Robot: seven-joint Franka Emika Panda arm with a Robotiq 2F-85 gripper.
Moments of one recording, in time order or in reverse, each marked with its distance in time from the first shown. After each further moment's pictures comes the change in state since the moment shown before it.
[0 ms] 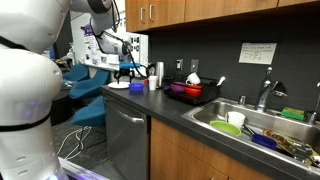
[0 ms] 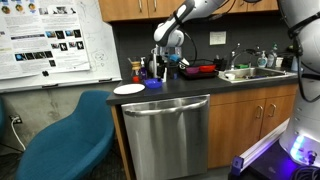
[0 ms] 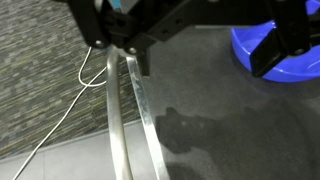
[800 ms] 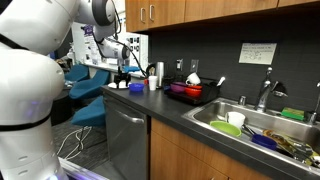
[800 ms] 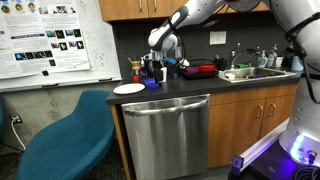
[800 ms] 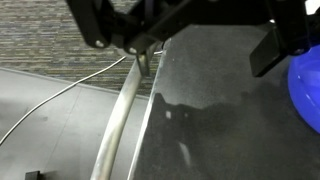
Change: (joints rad) arm 0.050 0.122 -0.004 0.139 -0.046 -0.110 -0.450
